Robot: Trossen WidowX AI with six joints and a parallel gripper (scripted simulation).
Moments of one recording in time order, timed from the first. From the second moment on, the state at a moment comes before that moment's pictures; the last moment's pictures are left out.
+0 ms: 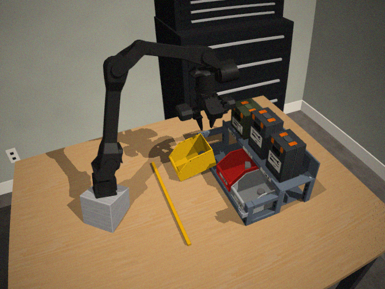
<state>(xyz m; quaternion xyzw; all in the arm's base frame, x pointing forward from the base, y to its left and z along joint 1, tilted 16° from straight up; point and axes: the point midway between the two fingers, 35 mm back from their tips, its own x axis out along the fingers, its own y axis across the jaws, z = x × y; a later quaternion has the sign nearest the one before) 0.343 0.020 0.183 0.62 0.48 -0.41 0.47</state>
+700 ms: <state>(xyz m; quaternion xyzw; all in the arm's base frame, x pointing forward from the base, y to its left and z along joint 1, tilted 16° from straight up) 0.346 0.023 0.172 0.62 0.48 -0.41 0.47</state>
